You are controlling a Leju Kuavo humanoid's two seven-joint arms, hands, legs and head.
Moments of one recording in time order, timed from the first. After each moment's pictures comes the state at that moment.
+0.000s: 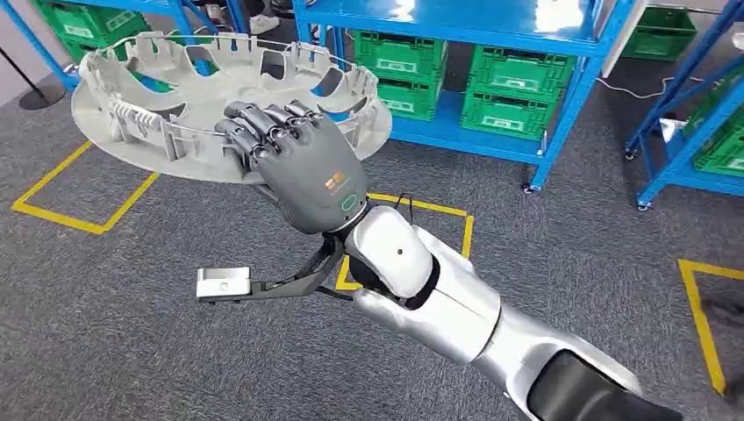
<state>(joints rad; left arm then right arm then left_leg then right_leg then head) -0.07 -0.09 0.78 -0.20 -1.16 0.17 0.06 -0.76 0.09 0.89 -1.43 1.18 -0.30 0.11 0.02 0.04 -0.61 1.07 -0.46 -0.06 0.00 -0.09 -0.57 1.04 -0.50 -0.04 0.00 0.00</state>
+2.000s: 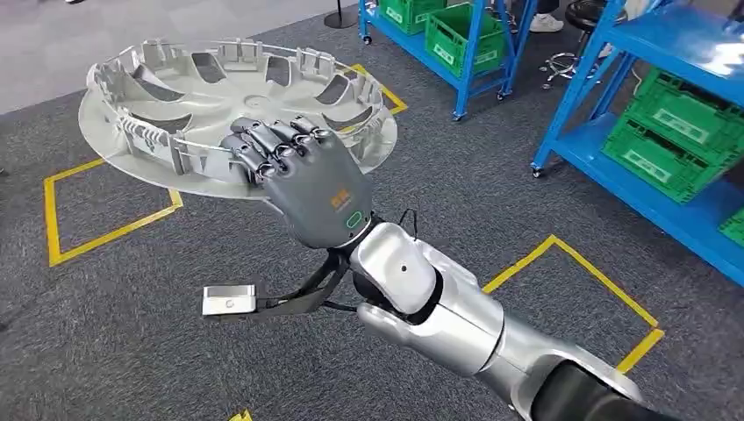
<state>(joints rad) -0.09 -0.10 0.78 -0.20 -1.20 0.16 0.07 -0.70 0.07 0.89 -1.49 1.24 -0.30 0.13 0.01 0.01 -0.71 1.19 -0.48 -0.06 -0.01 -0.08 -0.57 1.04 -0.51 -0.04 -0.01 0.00</state>
